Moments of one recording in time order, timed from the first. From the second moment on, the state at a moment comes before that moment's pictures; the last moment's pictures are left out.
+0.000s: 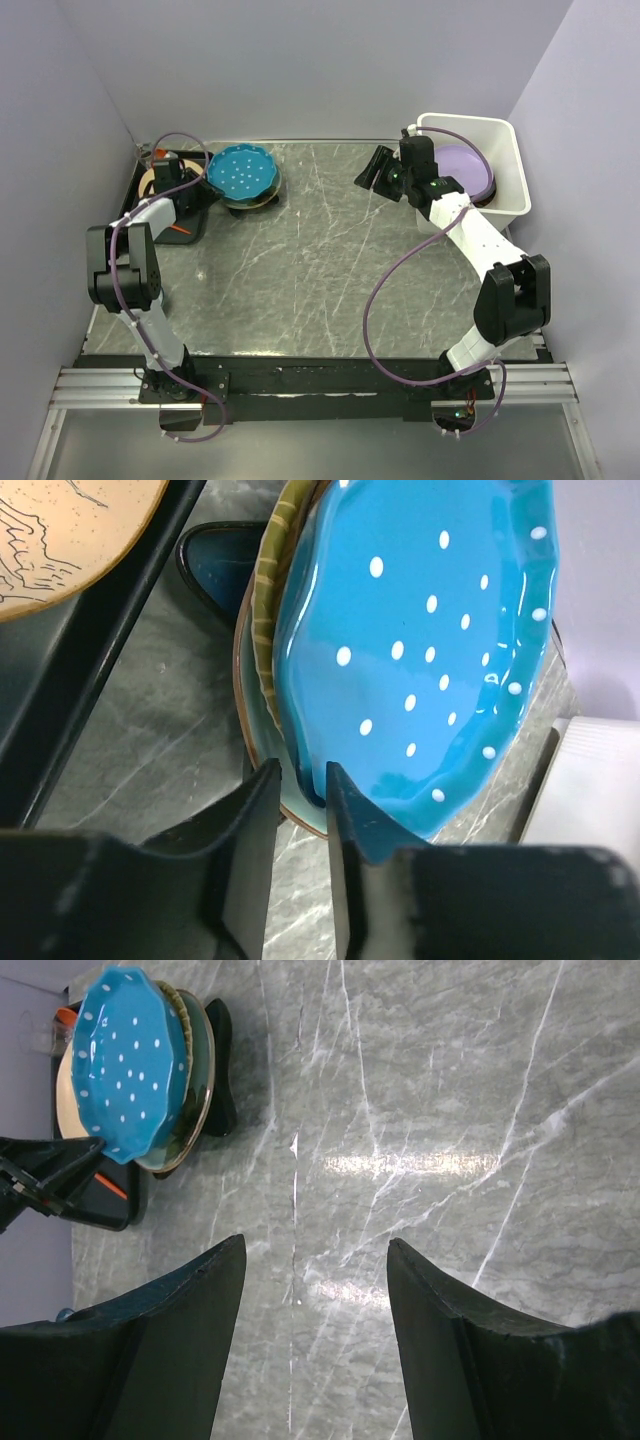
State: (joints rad) left arm 0.09 1.83 1.20 -0.02 0.28 -0.81; right arm 0.30 1.59 1.35 -0.33 -0.14 0.63
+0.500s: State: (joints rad) left arm 0.11 1.87 1.23 0.00 0.31 -0.83; right arm 0.30 1.59 1.33 -0.34 -0.13 0.62
